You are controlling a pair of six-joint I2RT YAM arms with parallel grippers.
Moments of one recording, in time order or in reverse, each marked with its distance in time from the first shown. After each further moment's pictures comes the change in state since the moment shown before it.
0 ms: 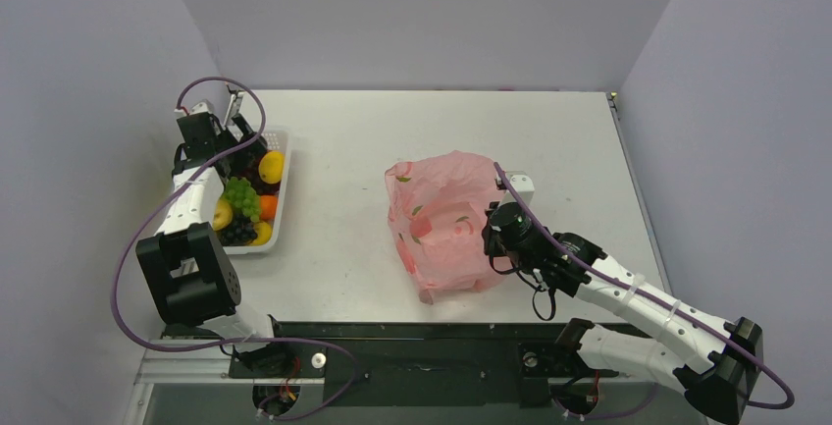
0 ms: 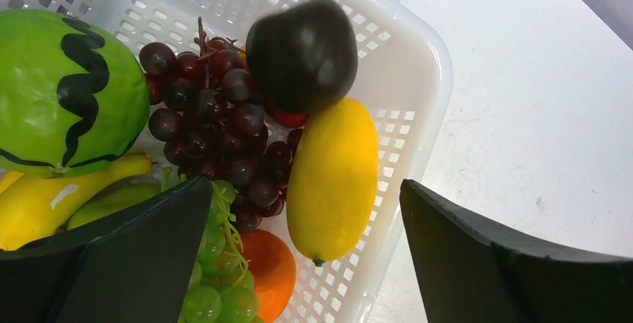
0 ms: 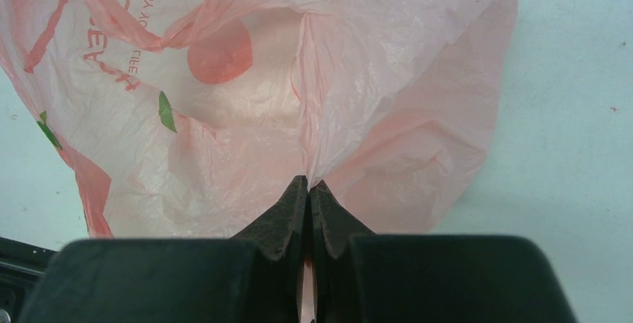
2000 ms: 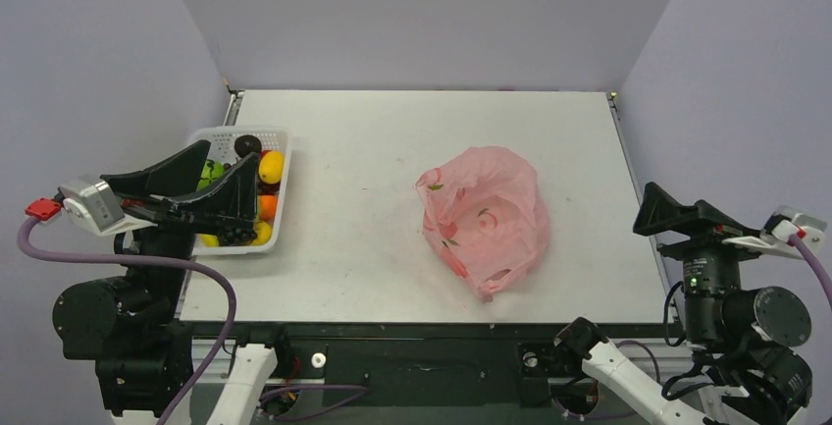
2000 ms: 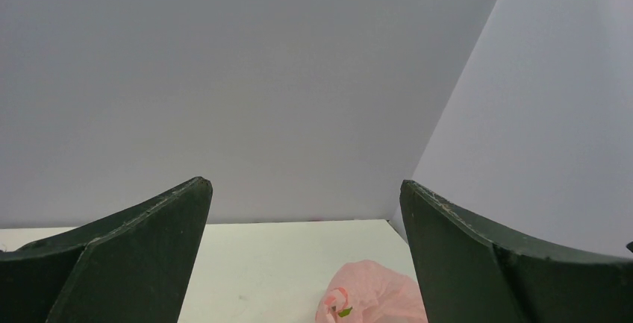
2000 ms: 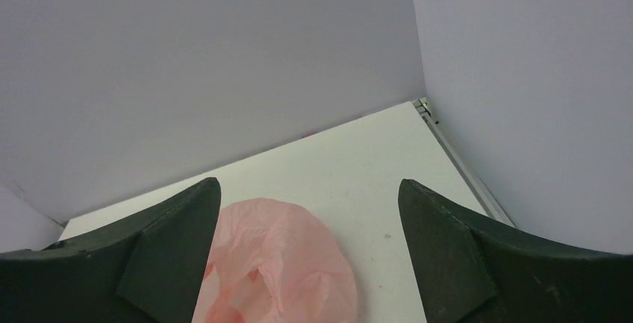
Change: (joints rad) left arm -0.348 -1.039 0.163 -0.055 0.109 -0.124; right arm -0.216 -0.553 0.472 -0.122 0.378 -0.412
